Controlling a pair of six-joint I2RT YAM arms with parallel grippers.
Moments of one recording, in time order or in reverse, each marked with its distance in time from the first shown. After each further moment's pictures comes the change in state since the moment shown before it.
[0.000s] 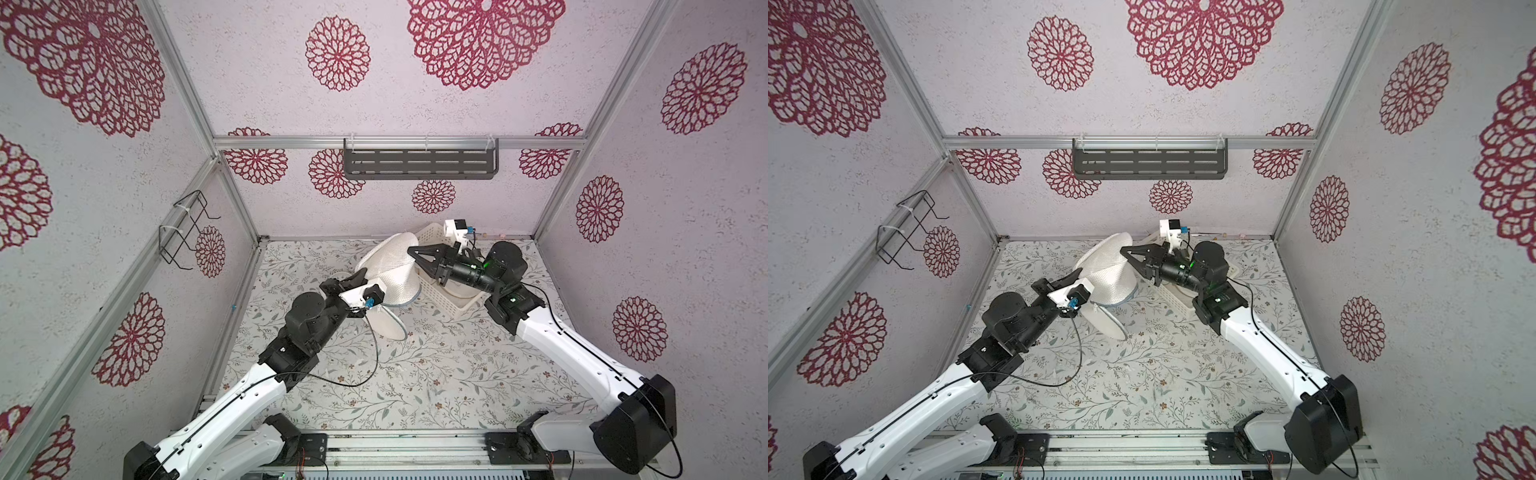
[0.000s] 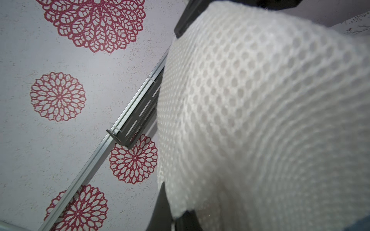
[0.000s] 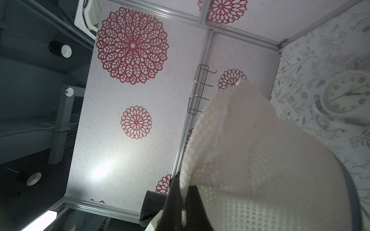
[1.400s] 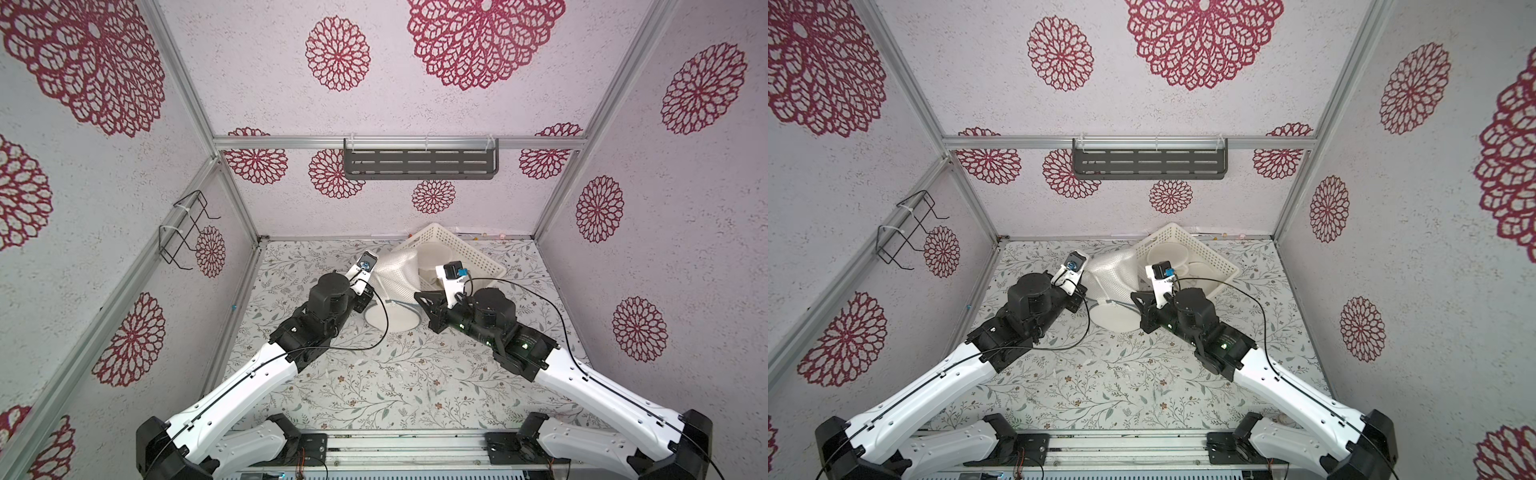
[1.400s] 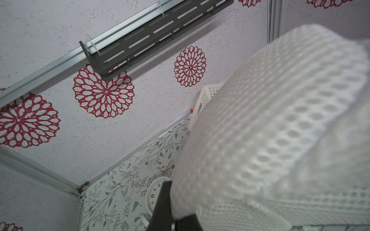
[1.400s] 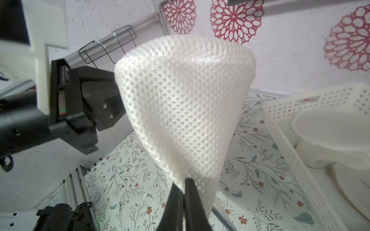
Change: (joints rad) left arm -0.043 0.158 0.221 -0.324 -0.240 -0.607; right arm 0.284 -0.285 -0.262 -0.360 0.626 -1.058
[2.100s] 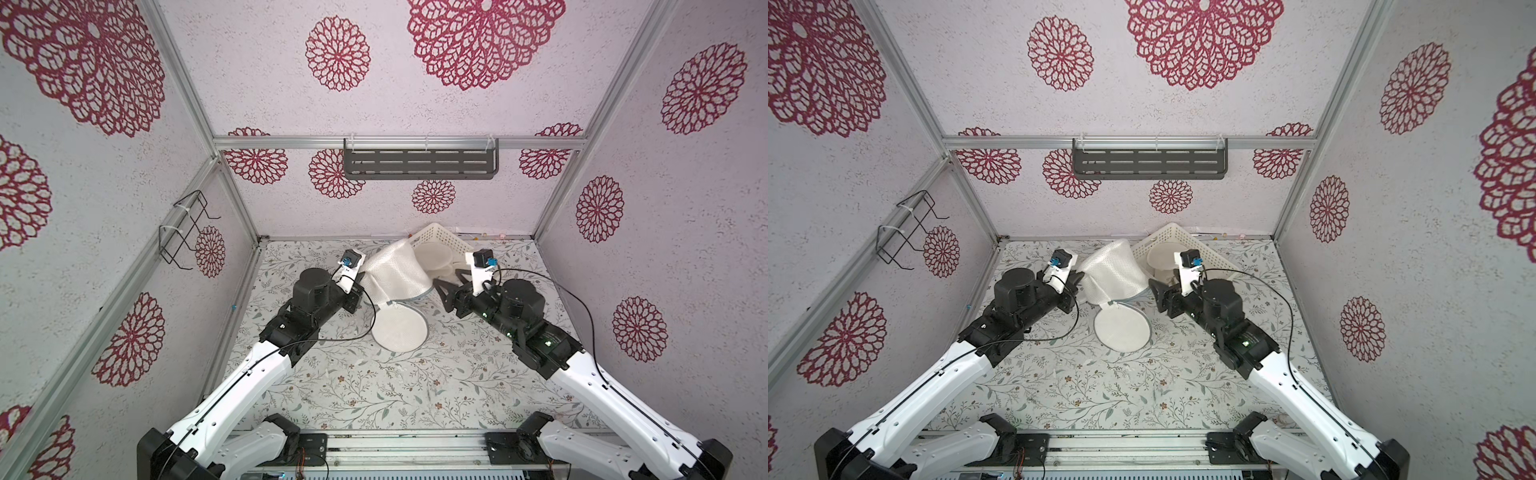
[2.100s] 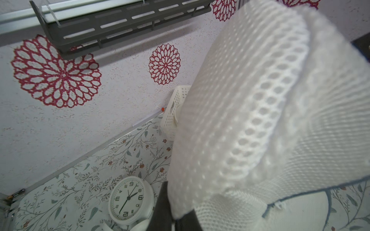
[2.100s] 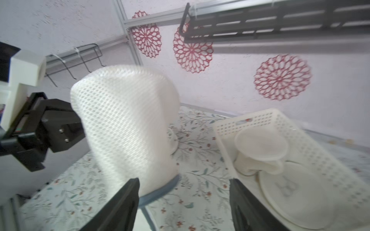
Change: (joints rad) left arm 0.234 -0.021 -0.082 0.016 0.469 -0.087; right arm -0.209 -0.077 0.064 -0.100 0.020 -0.202
